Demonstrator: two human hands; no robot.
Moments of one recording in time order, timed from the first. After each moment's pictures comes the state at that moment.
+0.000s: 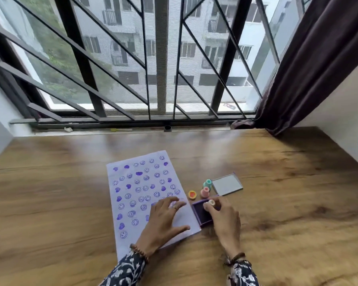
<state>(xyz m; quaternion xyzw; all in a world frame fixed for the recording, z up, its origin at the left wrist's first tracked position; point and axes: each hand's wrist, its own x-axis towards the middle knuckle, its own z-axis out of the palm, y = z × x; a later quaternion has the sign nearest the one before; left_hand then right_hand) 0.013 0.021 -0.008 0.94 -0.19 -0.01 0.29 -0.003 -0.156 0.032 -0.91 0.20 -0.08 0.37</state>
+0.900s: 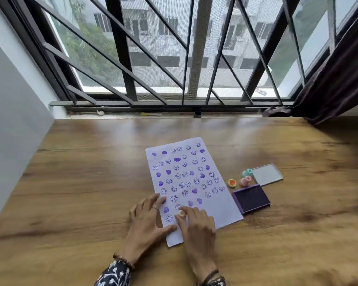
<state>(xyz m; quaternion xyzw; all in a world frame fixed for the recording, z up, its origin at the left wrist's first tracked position) -0.027 0.164 -0.021 0.96 -0.04 -0.03 0.27 -0.052 0.020 0.018 -0.97 -0.01 -0.13 0.18</state>
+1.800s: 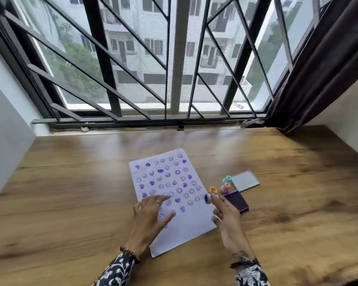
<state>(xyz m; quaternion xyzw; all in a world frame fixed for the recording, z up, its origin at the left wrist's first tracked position) 0.001 0.114 0.003 0.94 -0.09 0.06 0.33 -0.019 -0.088 0.051 -0.56 0.29 0.03 0.78</state>
